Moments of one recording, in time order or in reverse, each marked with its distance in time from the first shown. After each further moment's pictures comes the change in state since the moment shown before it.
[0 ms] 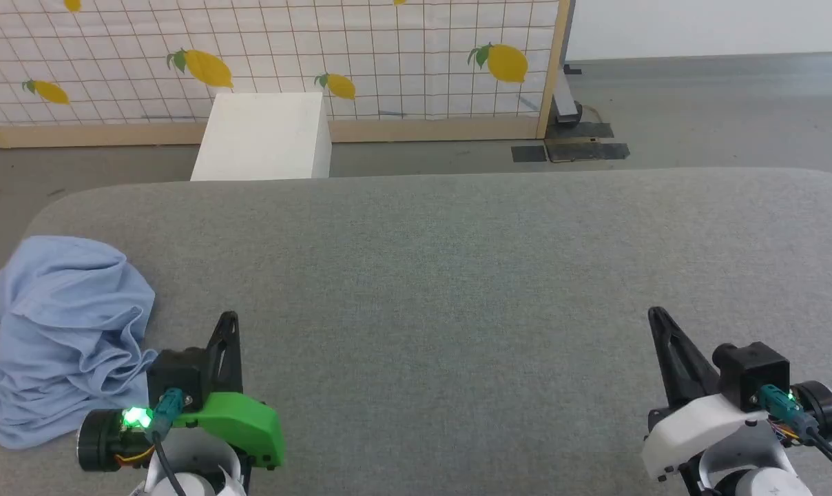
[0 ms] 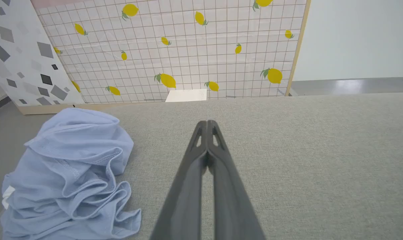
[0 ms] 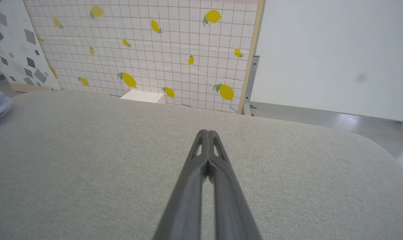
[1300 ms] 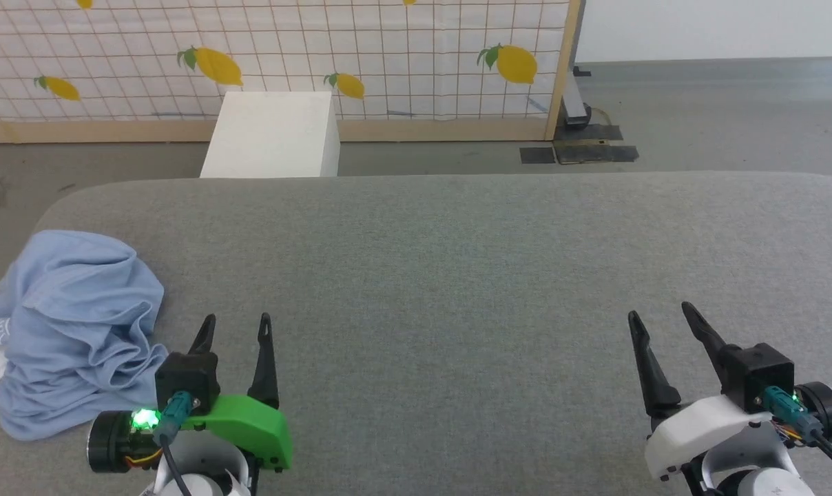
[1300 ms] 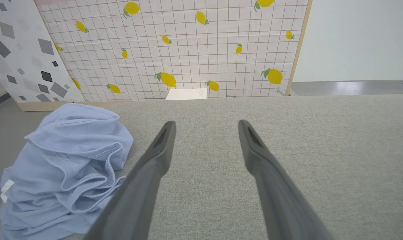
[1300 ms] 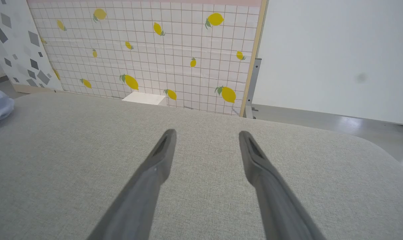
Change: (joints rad) left arm -0.002 0.000 -0.021 0.020 -0.015 0.013 -0.019; right arm 0.000 0.000 -0.007 0.004 0.000 0.000 -0.011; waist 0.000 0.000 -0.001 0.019
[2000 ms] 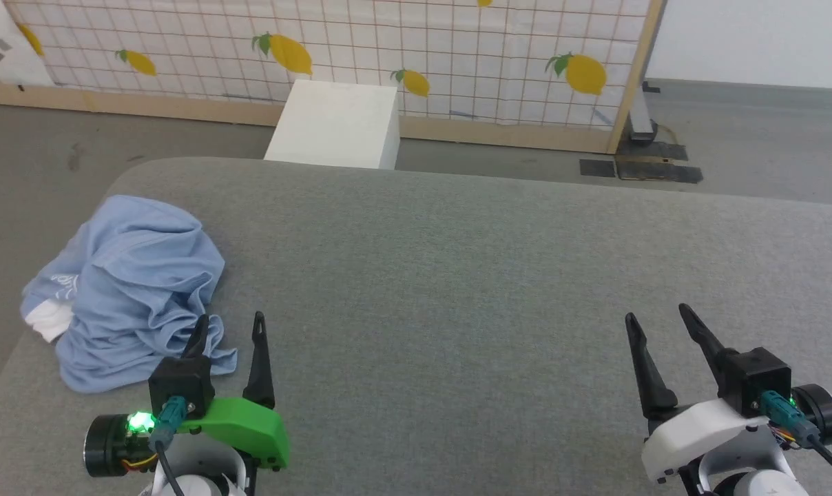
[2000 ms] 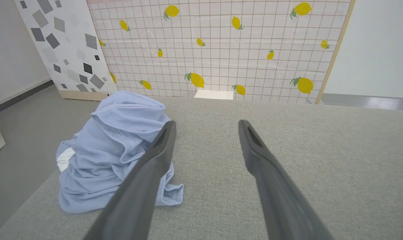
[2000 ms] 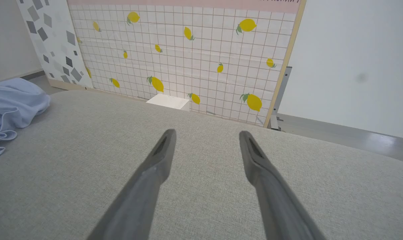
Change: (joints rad) left arm -0.001 0.012 -0.012 0.015 -0.025 0.032 -0.044; right arm 0.000 0.000 0.005 0.019 0.000 0.000 -0.032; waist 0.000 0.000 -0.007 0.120
